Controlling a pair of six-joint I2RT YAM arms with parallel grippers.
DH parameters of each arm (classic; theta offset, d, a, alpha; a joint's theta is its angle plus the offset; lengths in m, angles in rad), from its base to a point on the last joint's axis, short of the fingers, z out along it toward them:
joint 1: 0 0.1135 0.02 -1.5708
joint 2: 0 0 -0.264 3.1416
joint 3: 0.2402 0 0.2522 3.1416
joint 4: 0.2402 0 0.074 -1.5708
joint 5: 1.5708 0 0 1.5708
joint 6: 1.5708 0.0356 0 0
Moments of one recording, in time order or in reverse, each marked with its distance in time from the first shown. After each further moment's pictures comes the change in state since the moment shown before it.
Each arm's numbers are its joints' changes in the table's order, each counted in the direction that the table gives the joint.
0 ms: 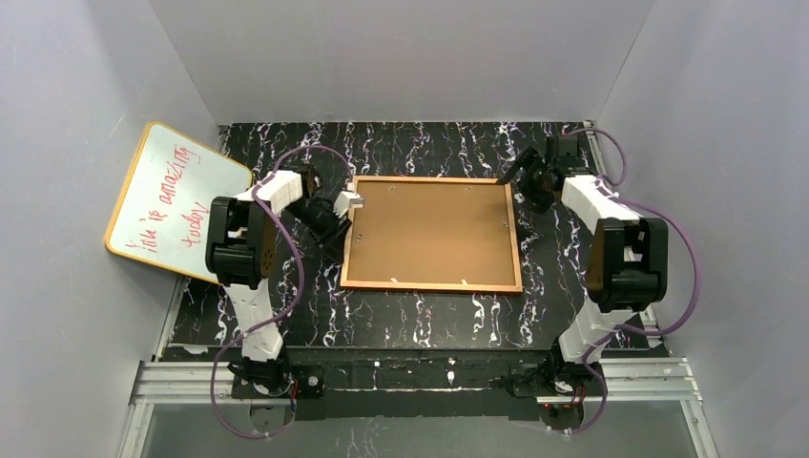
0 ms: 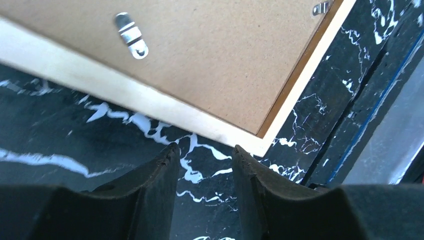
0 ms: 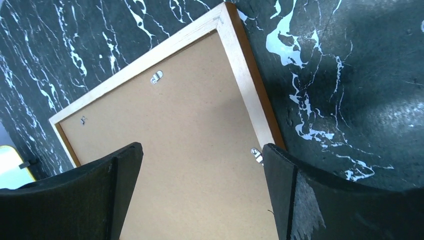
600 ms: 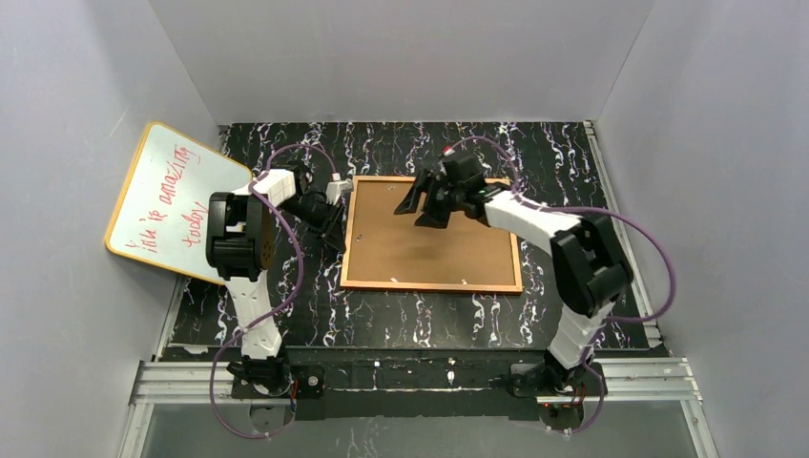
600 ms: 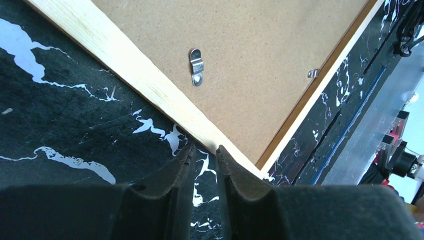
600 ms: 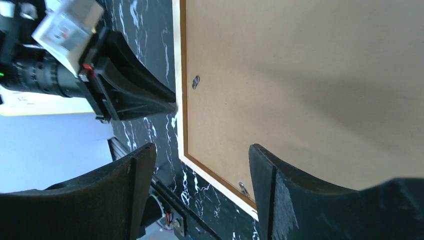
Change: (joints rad) left arm 0.075 0.072 0.050 -0.082 0.123 -0.260; right arm 0.512 -0.006 0.000 -0.184 -0.151 0.175
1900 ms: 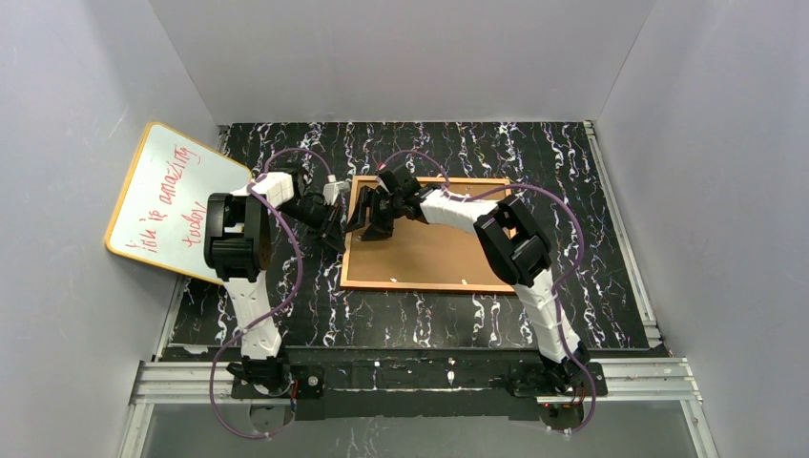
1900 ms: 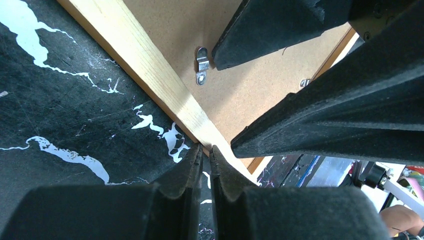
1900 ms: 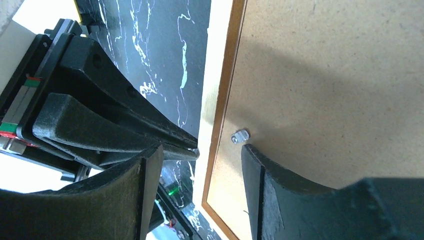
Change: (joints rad) left arm 0.006 -0.007 -0.046 -0.064 0.007 -0.116; right arm 0.209 0.534 0.464 0.013 -0.126 0.047
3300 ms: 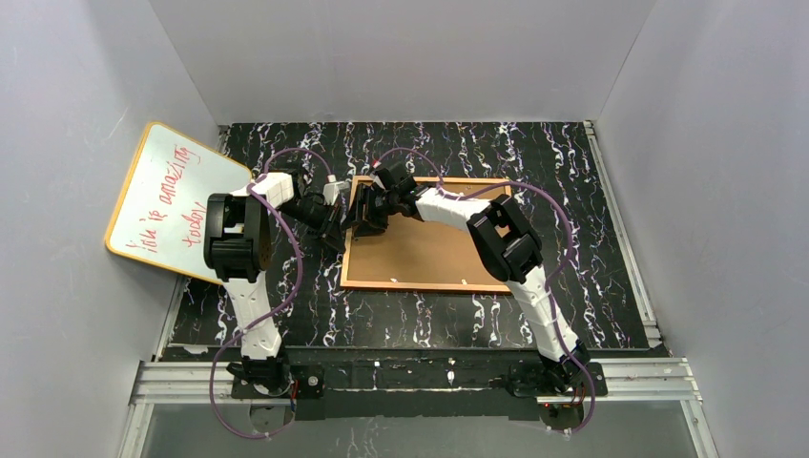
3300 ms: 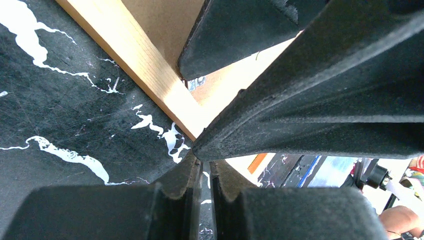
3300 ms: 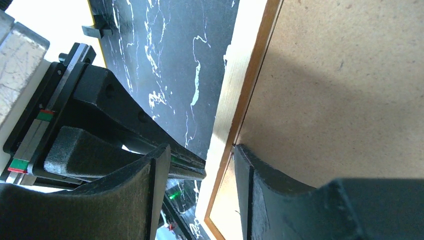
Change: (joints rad) left arm -0.001 -0.005 -0.005 -0.006 -0.001 0.001; right arm -0.001 0.086 0.100 -0.027 -0.059 -0.013
